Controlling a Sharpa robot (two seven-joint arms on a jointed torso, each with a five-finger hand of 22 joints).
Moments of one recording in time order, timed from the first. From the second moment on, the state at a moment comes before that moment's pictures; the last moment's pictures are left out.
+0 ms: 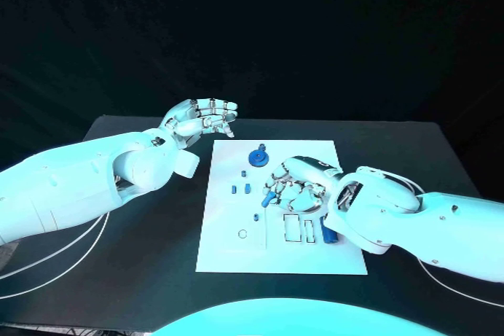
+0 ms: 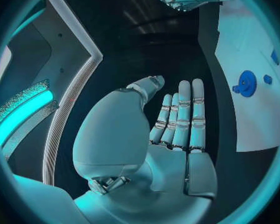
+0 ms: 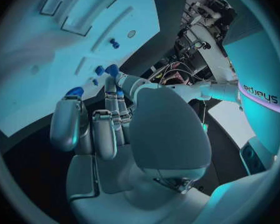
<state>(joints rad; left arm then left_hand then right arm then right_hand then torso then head) 1.19 -0.84 -0.03 1.45 -0.09 -0.15 0.36 1.43 -0.19 0.45 0.04 0.33 0.65 0.18 0.45 0.26 0.61 0.18 0.74 0.09 0.87 0.10 0.97 0.38 0.17 0.82 0.19 0.67 0.73 1.16 -0.84 -0.14 1.82 -1.37 -0.37 -0.18 1.45 -0.20 0.56 0.16 0.09 1.10 0.12 0.20 0.32 1.29 0.05 0.14 0.08 1.47 -0.02 1.47 1.31 0.08 1.46 0.08 1.18 1.31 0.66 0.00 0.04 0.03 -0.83</state>
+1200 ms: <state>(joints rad) 1.19 -0.84 -0.03 1.45 -0.09 -0.13 0.35 1.43 -0.19 0.45 0.04 0.33 0.65 0.18 0.45 0.26 0.60 0.18 0.74 0.09 0.87 0.11 0.97 0.38 0.17 0.82 0.19 0.67 0.73 1.04 -0.69 -0.16 1.75 -1.54 -0.36 -0.20 1.44 -0.20 0.57 0.15 0.10 1.11 0.12 0.21 0.33 1.29 0.05 0.13 0.08 1.47 -0.02 1.47 1.31 0.08 1.46 0.08 1.18 1.31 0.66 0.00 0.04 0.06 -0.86</state>
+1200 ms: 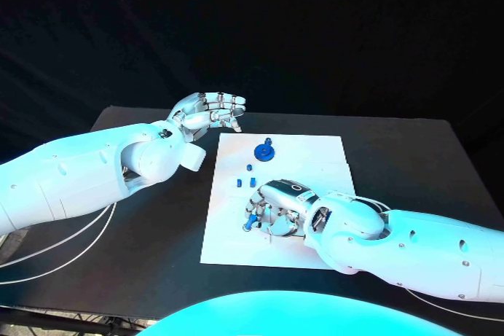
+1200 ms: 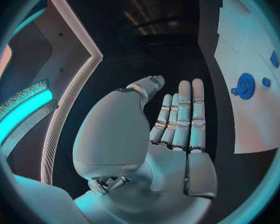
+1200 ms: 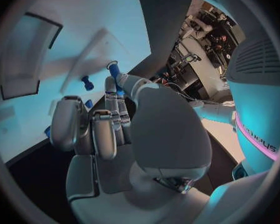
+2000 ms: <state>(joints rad) 1.19 -0.84 -0.03 1.45 -0.09 -0.13 0.34 1.43 -0.19 0.45 0.04 0.33 0.65 0.18 0.45 0.26 0.60 0.18 0.74 0.09 0.87 0.11 0.97 0.38 0.17 0.82 0.19 0.67 0.73 1.03 -0.66 -0.16 1.73 -1.61 -0.36 -0.21 1.42 -0.21 0.57 0.15 0.10 1.10 0.12 0.21 0.34 1.30 0.05 0.12 0.08 1.47 -0.02 1.47 1.31 0.08 1.46 0.08 1.17 1.31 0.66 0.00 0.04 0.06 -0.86</state>
